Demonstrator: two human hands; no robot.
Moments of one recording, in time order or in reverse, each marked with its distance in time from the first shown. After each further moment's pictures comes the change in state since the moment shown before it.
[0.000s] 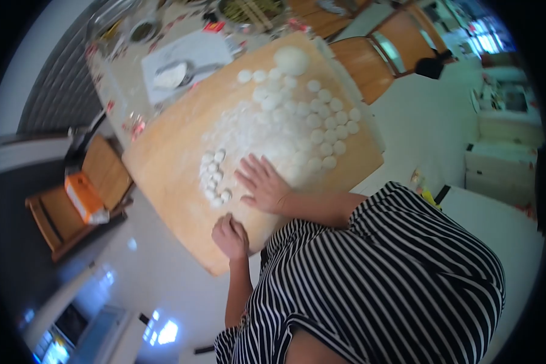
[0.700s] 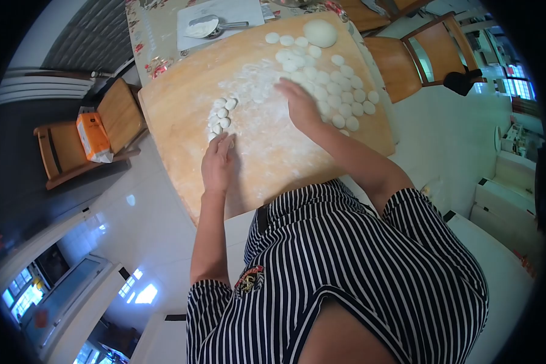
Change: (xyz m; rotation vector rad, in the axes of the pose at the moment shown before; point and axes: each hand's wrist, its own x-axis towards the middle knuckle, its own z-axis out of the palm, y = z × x) left_hand 0.080 0.016 -0.022 -0.021 -0.178 0.040; right_hand 0.028 0.109 -0.022 0.343 0.452 0.137
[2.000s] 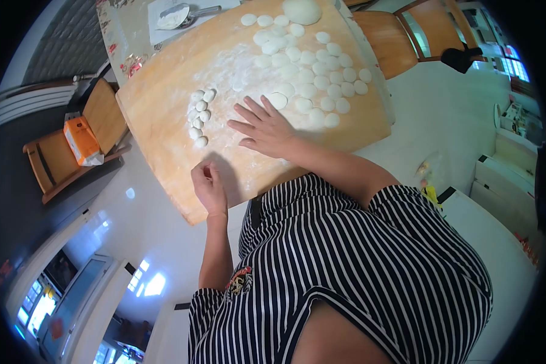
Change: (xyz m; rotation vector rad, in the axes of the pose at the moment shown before) left_hand -0.068 0.025 0.015 -0.323 0.114 -0.632; right_hand -0.054 -0.063 0.006 -0.339 -0.492 -0.287
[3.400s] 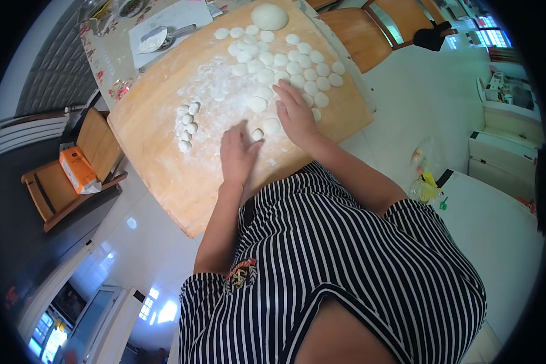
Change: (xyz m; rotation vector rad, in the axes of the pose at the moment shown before) left_hand 0.023 0.078 0.081 0.041 -0.278 0.617; right_hand -0.054 0.038 -0.043 0.452 0.569 0.533
